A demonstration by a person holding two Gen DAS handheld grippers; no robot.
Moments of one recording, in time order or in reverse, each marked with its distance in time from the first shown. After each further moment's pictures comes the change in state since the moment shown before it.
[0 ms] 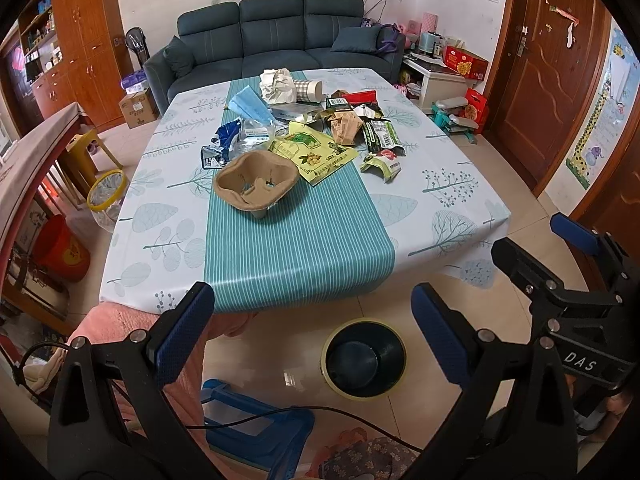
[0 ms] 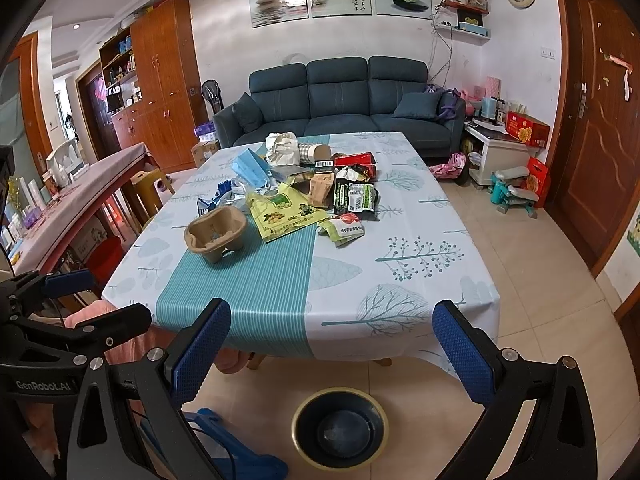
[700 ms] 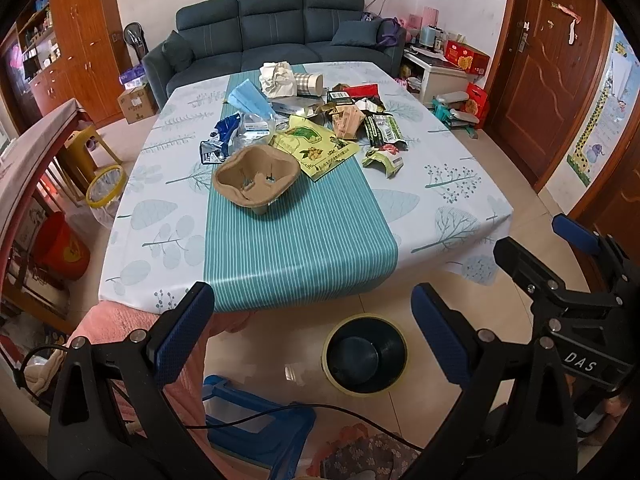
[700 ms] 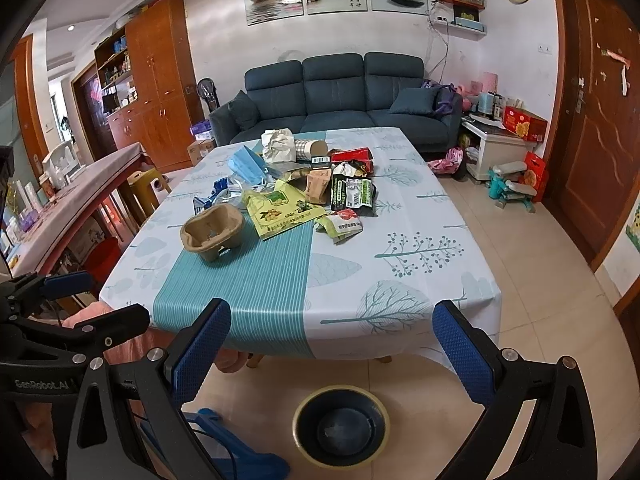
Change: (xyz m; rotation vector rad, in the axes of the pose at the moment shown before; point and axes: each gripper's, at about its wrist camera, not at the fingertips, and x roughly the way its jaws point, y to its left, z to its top) left arm 0.004 0.004 -0.005 0.002 0.014 -0.003; right arm 0.003 -0.002 0.009 0.023 0.000 0.000
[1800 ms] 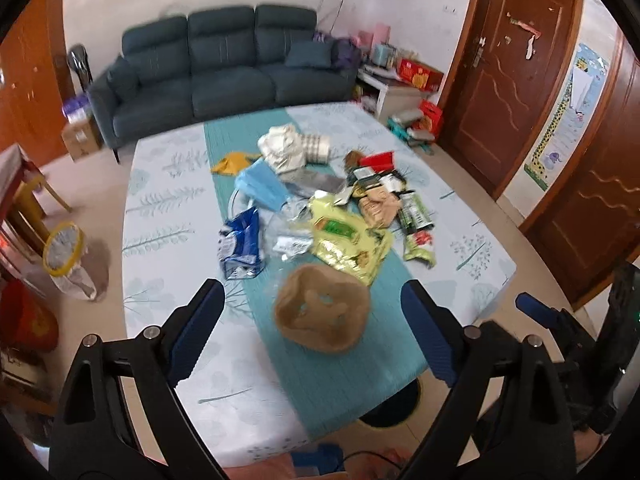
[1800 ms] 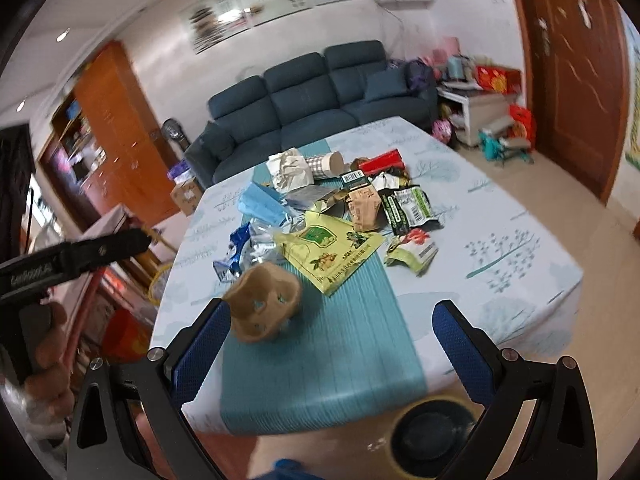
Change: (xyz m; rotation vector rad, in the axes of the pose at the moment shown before) left arm 0.026 0.164 0.175 0.128 -0.018 -0.191; right arm 0.105 0.096 0.055 0.281 0.017 -0.018
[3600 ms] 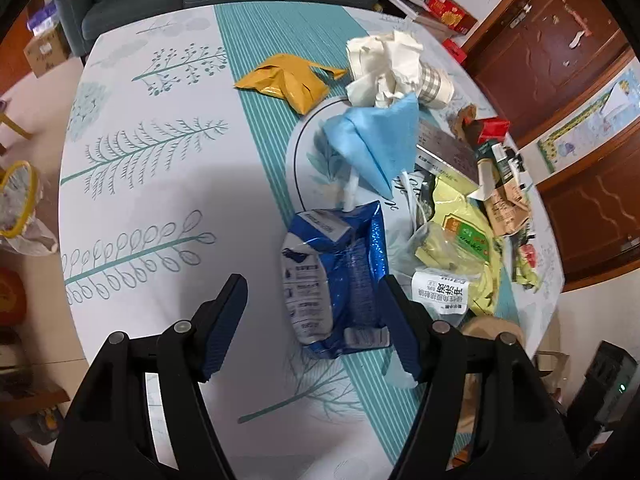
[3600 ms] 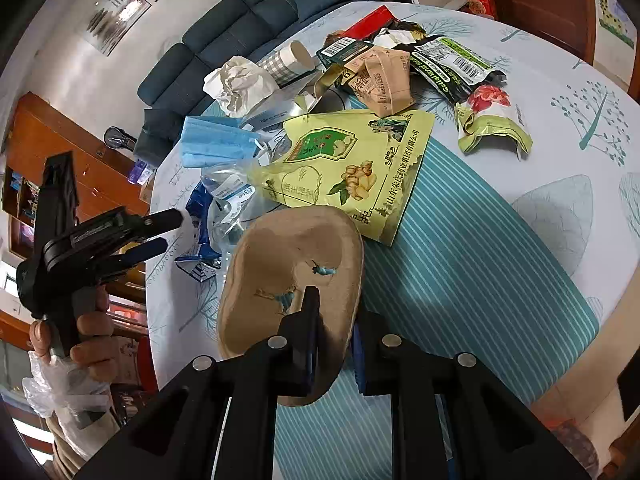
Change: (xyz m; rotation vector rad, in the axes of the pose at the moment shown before) left arm 0.258 0.133 0.049 -0.115 0.385 -0.108; right arm 0.165 0.023 -0.024 0.330 0.275 -0.012
